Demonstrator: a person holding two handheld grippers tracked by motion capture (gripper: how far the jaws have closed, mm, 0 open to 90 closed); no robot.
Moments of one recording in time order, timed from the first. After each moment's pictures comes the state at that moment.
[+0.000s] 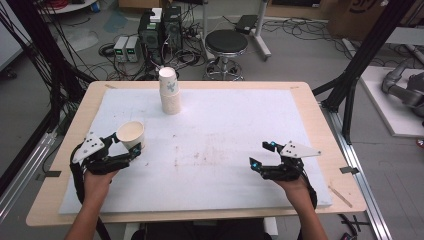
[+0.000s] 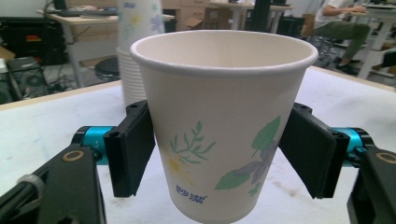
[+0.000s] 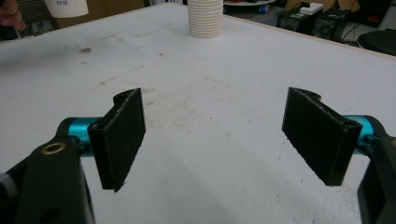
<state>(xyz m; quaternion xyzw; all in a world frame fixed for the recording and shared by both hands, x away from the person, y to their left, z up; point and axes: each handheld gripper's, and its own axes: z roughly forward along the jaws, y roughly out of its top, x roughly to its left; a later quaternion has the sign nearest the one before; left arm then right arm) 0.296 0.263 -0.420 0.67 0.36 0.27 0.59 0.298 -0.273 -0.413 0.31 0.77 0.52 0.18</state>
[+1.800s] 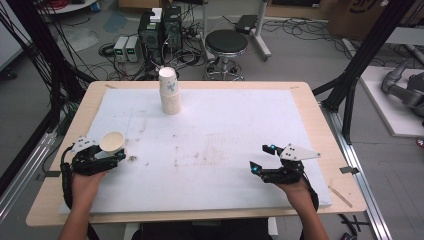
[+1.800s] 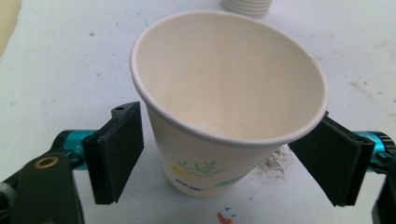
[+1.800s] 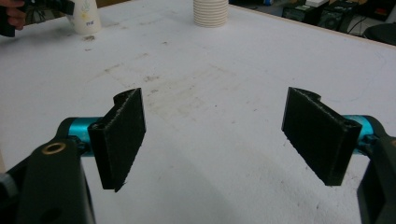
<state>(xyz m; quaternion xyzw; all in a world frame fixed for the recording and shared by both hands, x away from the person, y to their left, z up) 0.303 0.305 -0.446 0.68 0.52 0.24 0.47 0.293 -0.275 -0.417 0.30 0.78 0.51 0.18</state>
